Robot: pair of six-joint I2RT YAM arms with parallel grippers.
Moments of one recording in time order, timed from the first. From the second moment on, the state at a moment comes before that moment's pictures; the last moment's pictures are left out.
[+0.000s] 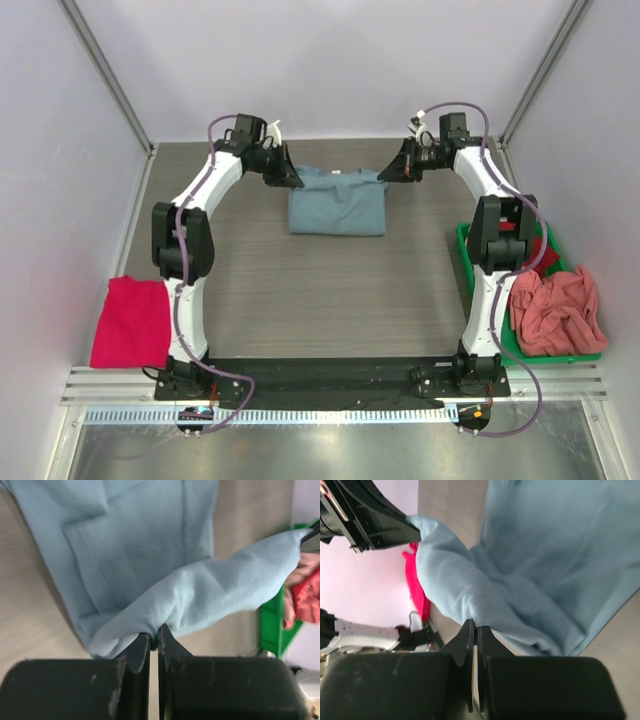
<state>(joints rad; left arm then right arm) -0.25 2.10 1.87 -0.65 0.62 -0.37 0.03 2.11 1.81 -0.66 -1.00 0.29</state>
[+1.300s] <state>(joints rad) -0.10 2.45 2.20 -0.52 0.60 -0.32 0.05 2.43 2.18 -0.49 -0.90 0.34</state>
